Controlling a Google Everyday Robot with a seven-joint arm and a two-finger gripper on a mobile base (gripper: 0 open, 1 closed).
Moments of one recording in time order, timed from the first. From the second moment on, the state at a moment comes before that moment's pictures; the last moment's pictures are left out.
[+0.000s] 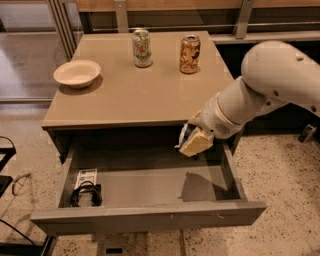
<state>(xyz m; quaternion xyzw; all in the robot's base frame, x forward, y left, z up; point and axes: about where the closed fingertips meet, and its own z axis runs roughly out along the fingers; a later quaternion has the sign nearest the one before) 0.503 -0.087 0.797 -0.59 0.76 0.14 0.23</state>
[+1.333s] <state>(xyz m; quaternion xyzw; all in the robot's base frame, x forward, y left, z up) 0.606 -0.053 0.861 -0.61 0.72 0.11 0.30</state>
